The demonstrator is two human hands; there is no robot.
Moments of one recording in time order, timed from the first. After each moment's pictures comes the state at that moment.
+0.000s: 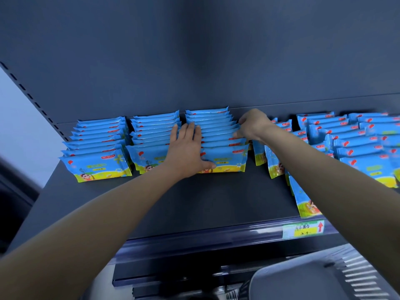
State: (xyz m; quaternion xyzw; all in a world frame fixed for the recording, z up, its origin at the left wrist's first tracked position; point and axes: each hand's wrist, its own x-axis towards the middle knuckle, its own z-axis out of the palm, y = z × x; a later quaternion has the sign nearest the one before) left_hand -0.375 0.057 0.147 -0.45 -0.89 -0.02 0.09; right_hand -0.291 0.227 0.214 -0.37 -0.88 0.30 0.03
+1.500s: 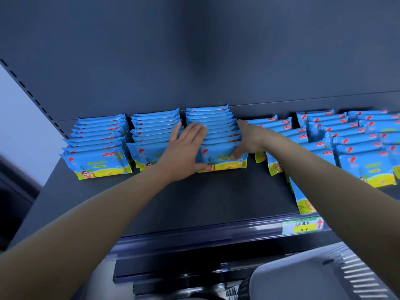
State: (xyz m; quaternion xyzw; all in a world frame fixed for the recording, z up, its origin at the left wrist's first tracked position) left_hand -0.378 0.037 0.145 -0.54 -0.83 -0.05 0.13; right_hand -0.273 0.216 0.201 -0.28 -0.93 0.20 -0.12
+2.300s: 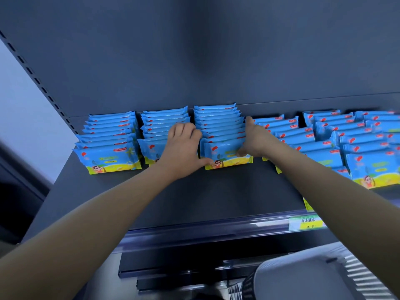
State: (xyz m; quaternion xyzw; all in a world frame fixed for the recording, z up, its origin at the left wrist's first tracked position) left_hand -0.376 0.017 0.154 -0.49 -0.85 -0.10 0.17; right_hand -0.269 0.191 0.192 -0.32 -0.93 0.19 -0.03
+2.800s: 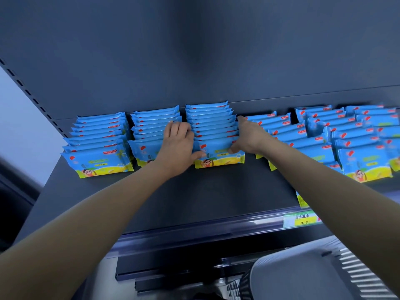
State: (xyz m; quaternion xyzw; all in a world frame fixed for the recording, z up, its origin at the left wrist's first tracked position) left_hand -0.382 0.030 0.148 -0.50 -0.85 -0.06 0.17; right_hand -0.268 0.197 0.194 -0.30 -0.92 0.27 -0.02
